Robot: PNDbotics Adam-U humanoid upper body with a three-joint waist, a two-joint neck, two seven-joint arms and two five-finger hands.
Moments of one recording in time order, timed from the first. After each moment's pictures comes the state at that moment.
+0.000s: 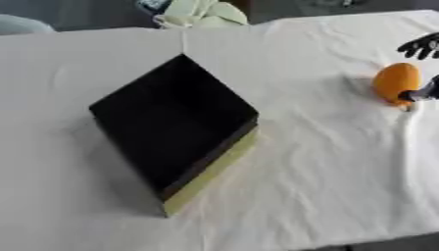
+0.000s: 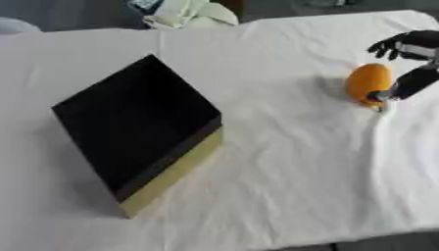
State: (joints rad) left arm -0.25 0.26 0.34 -1.89 -0.15 -0.21 0.35; right arm -0.73 -0.91 0.16 -1.08 0.71 -0.21 0.52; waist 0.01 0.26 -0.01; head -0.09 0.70
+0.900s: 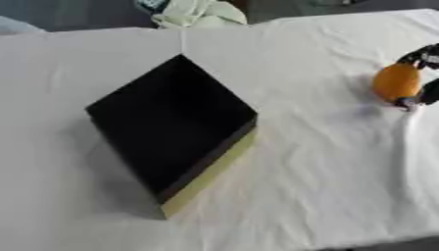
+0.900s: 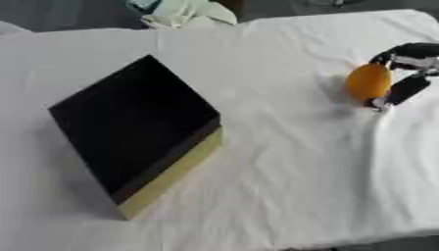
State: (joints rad) left arm -0.25 0.25 0.34 -1.89 -0.15 -0.21 0.34; right arm -0.81 -0.84 0.16 -0.89 0.87 -0.23 0.52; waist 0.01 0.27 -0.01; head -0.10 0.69
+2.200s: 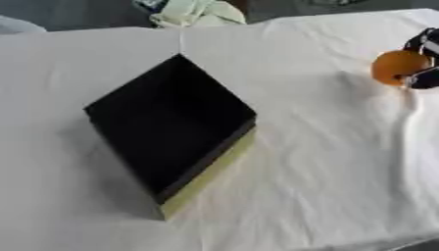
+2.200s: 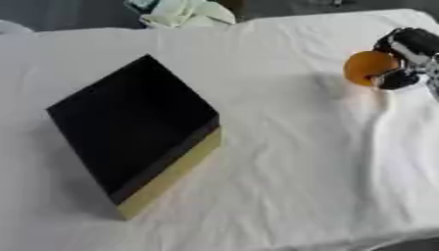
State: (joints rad) left arm -0.25 0.24 0.34 -1.89 -0.15 -0.21 0.34; right arm -0.72 -0.85 0.12 -1.12 0.70 -0.11 0.22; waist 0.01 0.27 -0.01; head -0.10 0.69
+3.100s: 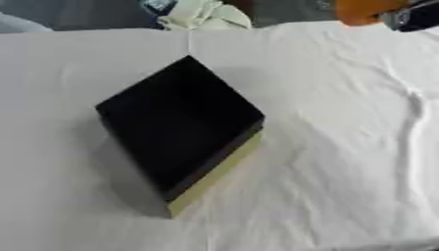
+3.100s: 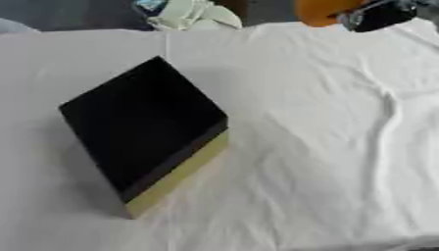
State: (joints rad) left arm -0.25 0.24 0.34 -1.89 -0.15 -0.21 0.34; right arm -0.89 -0.87 0.25 -1.63 0.50 -0.11 0.40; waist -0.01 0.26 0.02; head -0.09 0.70
